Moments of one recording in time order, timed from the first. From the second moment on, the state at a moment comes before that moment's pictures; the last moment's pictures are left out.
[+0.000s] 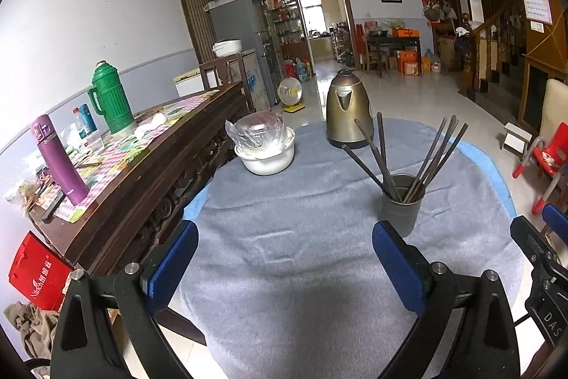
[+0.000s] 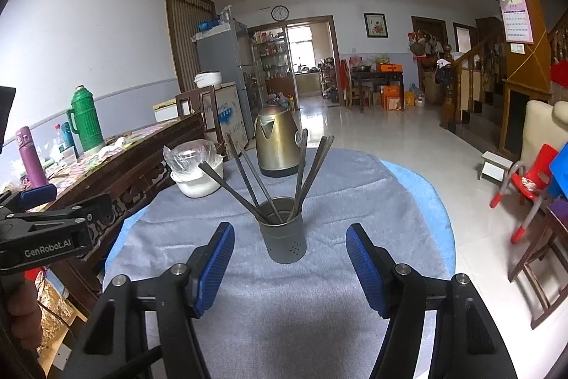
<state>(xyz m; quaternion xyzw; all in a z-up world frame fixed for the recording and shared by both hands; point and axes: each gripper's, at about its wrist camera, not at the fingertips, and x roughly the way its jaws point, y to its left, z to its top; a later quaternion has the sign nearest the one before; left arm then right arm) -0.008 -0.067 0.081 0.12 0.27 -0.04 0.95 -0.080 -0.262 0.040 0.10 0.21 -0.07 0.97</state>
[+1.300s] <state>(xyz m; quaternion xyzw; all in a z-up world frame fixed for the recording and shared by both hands) -0.118 -0.042 0.094 0.11 0.21 -0.01 0.97 -0.192 -0.242 0.057 0.10 0.13 -0.05 0.99</state>
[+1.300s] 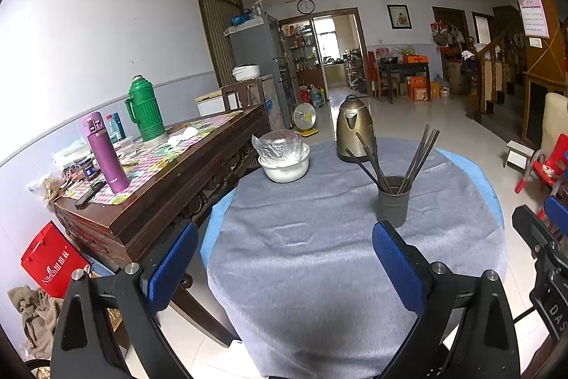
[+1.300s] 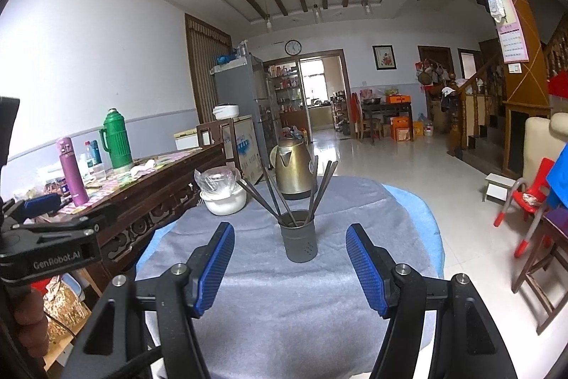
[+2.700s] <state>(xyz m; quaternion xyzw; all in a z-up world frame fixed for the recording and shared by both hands) -0.116 0.037 0.069 0.07 0.23 0.01 0.97 -0.174 -0.177 0.050 0.06 0.16 -0.07 0.98</state>
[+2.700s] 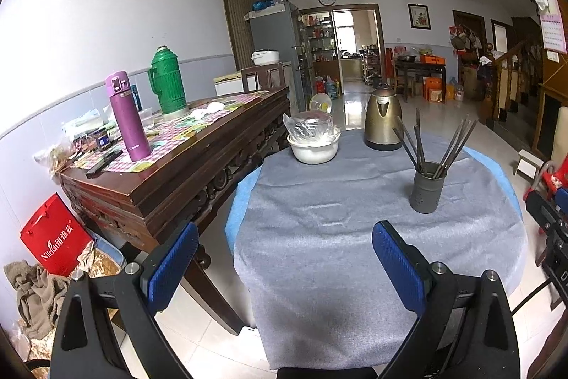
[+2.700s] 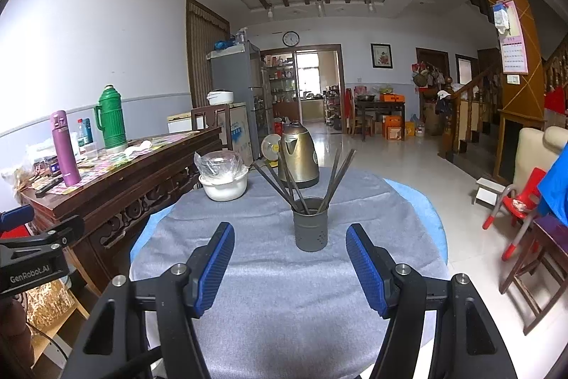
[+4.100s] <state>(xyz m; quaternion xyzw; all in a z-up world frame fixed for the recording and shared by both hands) -0.017 -0.017 0.090 0.05 0.27 -0.04 0.96 -0.084 -0.230 0.066 0.07 0.18 -0.09 0.98</state>
